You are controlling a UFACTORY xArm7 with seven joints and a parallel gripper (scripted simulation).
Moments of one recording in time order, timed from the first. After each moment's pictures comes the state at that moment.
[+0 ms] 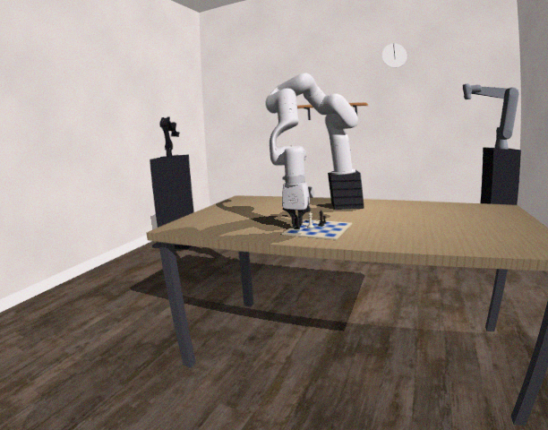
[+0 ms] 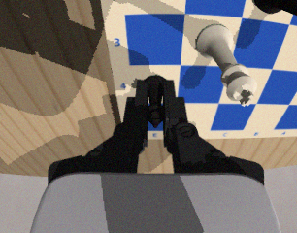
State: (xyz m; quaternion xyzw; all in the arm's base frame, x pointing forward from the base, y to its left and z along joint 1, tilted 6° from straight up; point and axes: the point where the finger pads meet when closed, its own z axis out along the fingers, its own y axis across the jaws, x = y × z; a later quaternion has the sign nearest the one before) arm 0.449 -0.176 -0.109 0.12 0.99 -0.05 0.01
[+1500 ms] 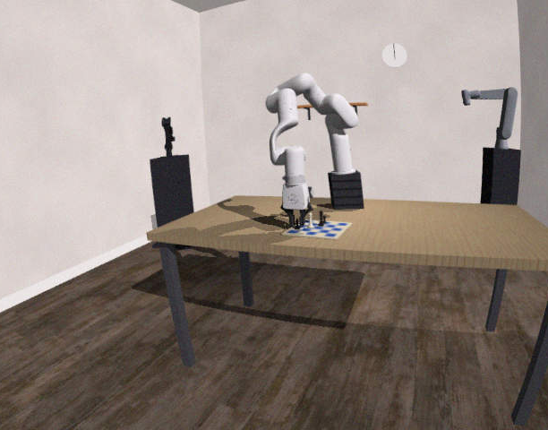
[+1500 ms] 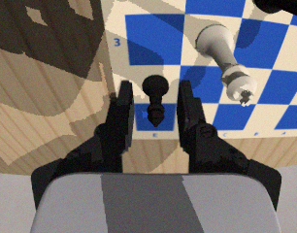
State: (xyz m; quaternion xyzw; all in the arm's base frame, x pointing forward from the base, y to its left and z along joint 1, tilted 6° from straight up) arm 0.449 -0.176 -0.109 0.12 0.99 -0.05 0.01
